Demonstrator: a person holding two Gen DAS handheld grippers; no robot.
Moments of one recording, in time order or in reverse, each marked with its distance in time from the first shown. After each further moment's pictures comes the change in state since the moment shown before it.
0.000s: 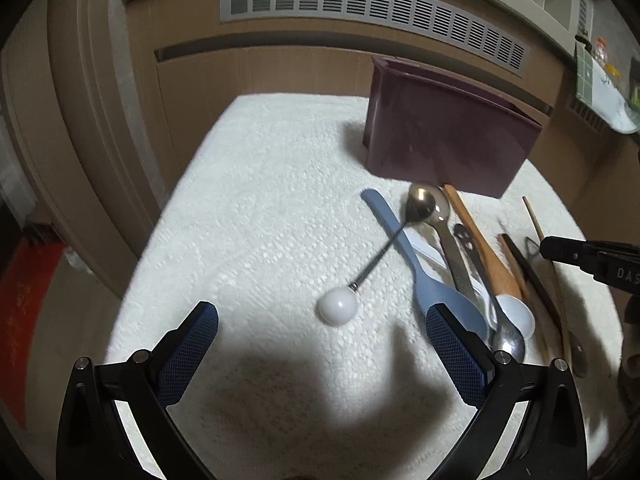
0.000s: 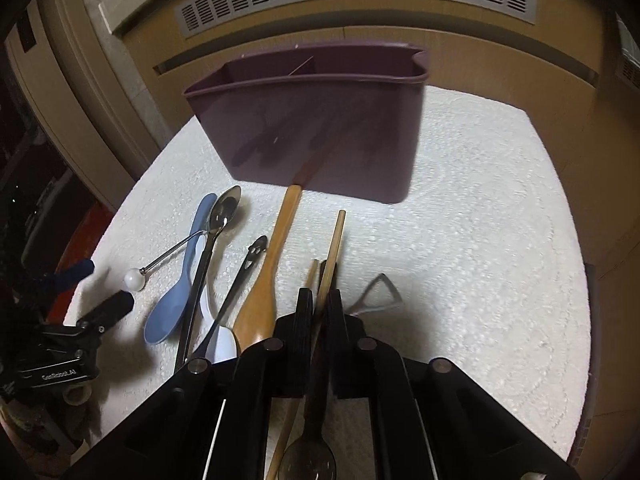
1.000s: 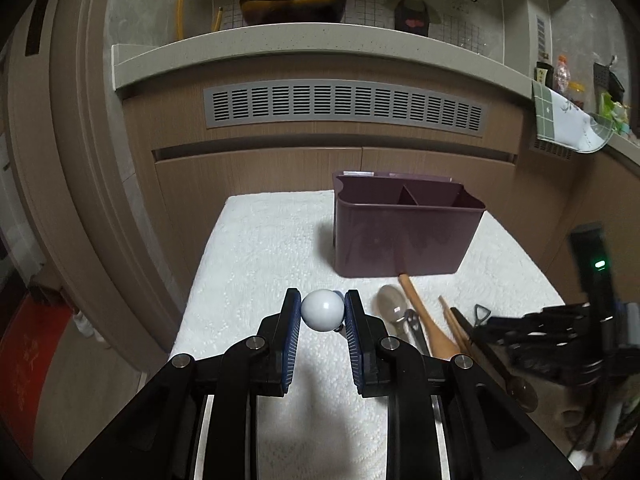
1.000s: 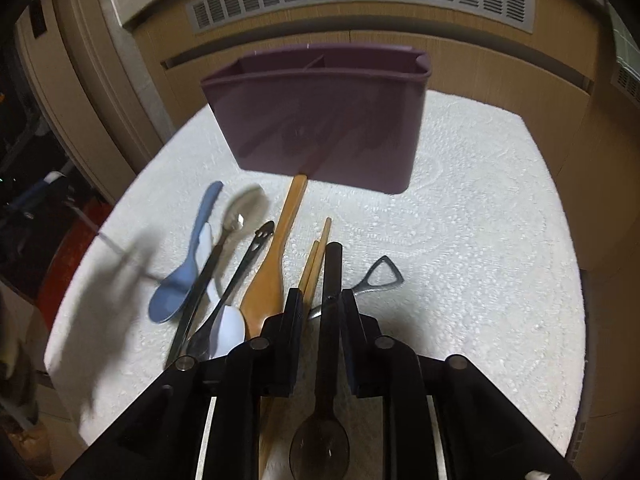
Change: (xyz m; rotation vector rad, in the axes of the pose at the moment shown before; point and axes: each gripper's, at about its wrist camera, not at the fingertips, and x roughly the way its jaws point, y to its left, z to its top) left arm -0.071 -0.029 0.041 0.105 -0.251 0.005; right arm 0.013 0.016 -0.009 -0.043 0.015 -0.032
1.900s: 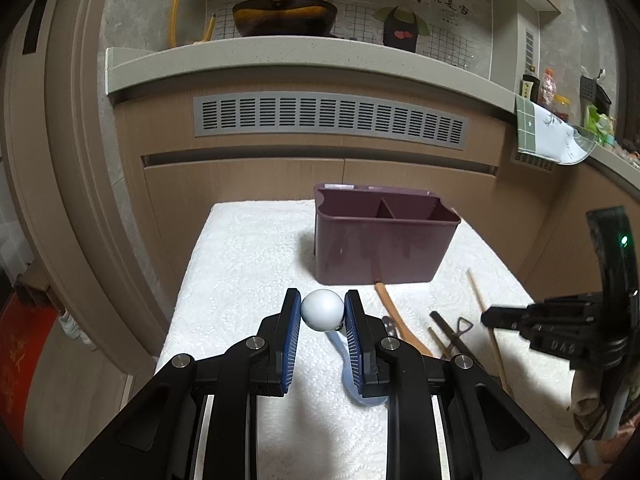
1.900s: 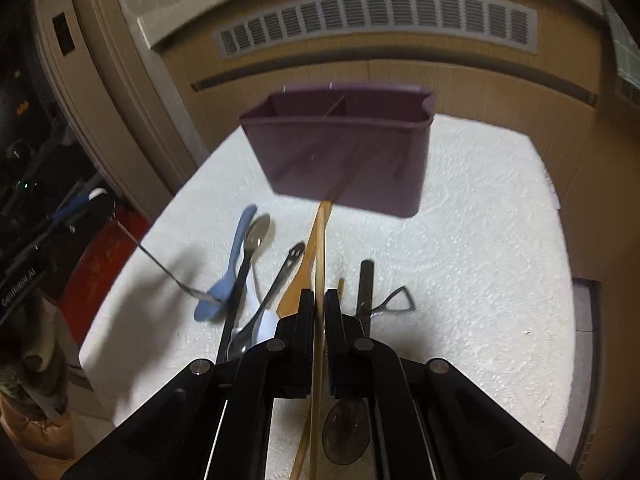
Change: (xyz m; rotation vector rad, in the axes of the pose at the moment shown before) left arm -0.024 -0.002 0.007 -0.009 -0.030 -0.067; right arm -0.042 -0.006 0.000 -0.003 -0.143 0.086
